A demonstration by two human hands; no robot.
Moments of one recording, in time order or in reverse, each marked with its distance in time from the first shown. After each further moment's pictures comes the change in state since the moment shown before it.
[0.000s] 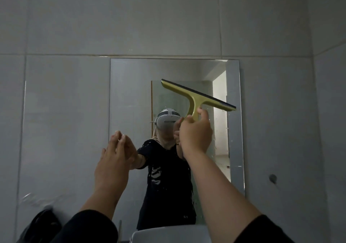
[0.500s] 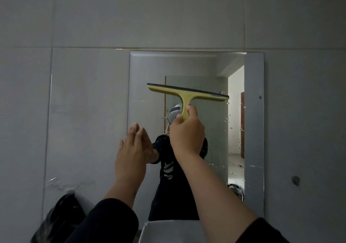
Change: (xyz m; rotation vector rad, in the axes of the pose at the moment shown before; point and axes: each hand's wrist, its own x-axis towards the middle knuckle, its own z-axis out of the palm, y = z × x) left_hand 0.000 -0.006 0.011 0.037 0.062 0.016; right_hand -0.041 -0.003 0.035 -0.143 -0.141 -0.221
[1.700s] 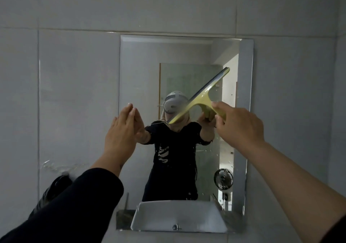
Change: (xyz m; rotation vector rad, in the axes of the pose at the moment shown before) left_hand 0.011 0.000 -0.018 0.028 -0.053 0.102; right_hand 0.042 0.064 -0.133 -0.772 -0.210 -0.394
